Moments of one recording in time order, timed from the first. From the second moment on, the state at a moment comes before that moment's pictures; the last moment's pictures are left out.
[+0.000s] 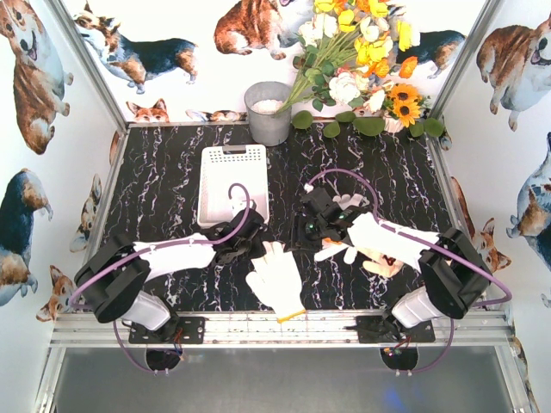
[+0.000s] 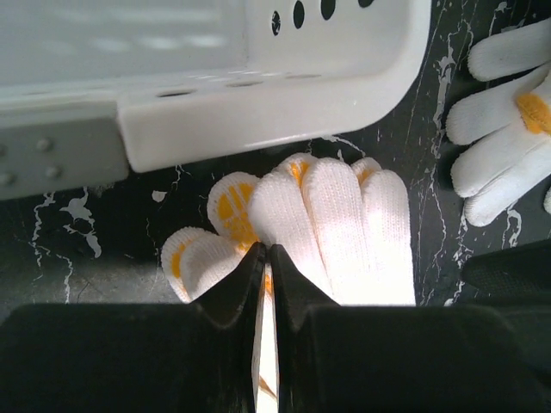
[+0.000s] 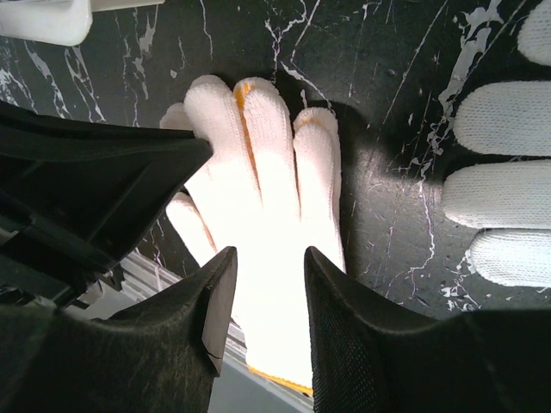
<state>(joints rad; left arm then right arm) -0.82 1.48 0.68 -0.10 -0.12 -0.89 0.71 1.46 0.87 -0.38 -0.24 0.79</state>
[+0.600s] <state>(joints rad) -0.82 1.43 0.66 -0.16 -0.18 -0.89 0.80 1.62 0.87 -0.30 -0.26 0.82</state>
